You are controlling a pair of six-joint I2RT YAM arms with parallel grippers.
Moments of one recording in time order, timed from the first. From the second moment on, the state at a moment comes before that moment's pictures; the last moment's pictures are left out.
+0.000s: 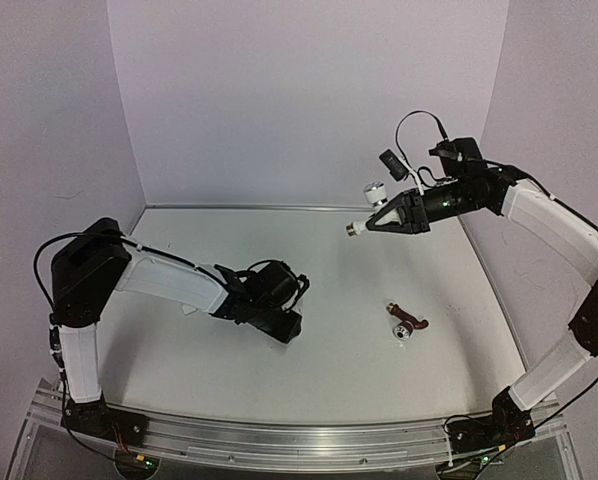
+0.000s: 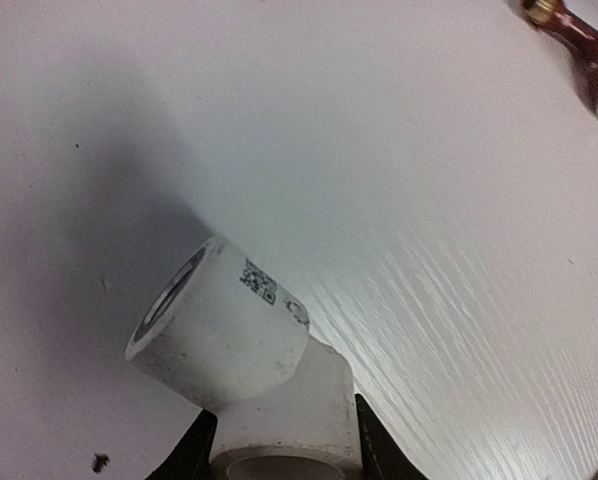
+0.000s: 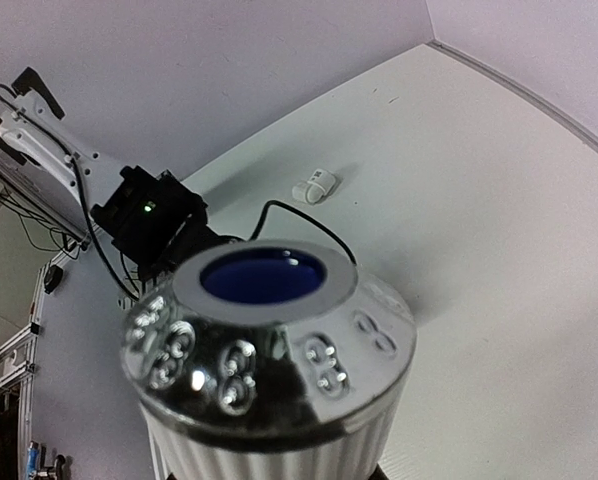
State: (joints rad) left arm -1.02 1.97 1.19 -0.20 -0.06 -0.39; right arm 0.40 1.53 1.48 -0.71 -0.91 -0.21
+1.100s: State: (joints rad) left arm -1.16 1.88 1.14 -0.42 0.04 -0.10; right arm 0.39 1.56 1.33 -0.71 -0.96 -0.26
